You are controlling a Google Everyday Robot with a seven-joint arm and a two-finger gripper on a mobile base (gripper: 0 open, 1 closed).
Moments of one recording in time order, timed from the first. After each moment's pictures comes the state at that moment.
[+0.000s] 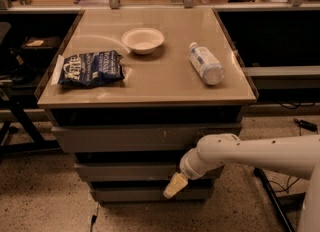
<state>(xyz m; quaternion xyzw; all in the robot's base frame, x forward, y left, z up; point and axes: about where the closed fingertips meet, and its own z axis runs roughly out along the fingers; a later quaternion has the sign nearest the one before) 0.503 -0.070 0.468 -0.48 0.85 0.15 0.17</state>
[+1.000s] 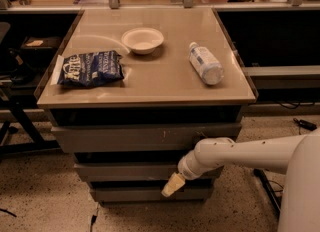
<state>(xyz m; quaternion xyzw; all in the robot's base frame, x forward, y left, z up) 0.520 -0.068 0.436 -0.47 0.85 0.15 0.18</state>
